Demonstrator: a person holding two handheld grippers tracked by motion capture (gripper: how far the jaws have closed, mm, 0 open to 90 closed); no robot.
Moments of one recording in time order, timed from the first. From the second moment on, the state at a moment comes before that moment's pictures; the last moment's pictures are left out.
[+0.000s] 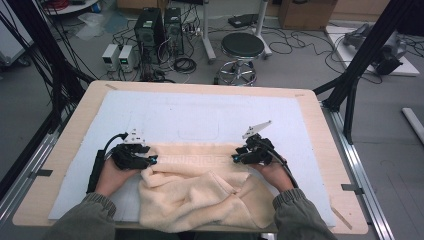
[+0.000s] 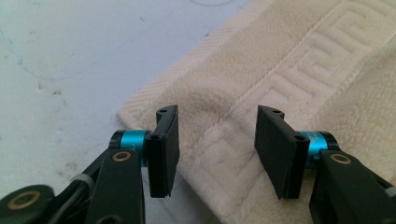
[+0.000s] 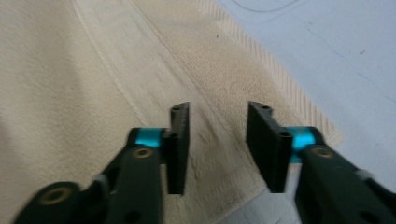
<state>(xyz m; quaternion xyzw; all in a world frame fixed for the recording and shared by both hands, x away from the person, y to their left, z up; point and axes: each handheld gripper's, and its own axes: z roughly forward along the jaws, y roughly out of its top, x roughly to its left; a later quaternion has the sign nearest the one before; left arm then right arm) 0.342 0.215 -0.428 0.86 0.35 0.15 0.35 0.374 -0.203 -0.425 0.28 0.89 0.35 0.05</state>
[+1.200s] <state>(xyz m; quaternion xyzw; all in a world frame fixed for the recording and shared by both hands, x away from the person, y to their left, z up) 0.340 0.218 -0.402 0.84 0.35 0.17 0.38 0.354 -0.204 -0.387 0.23 0.89 0.39 0.08</state>
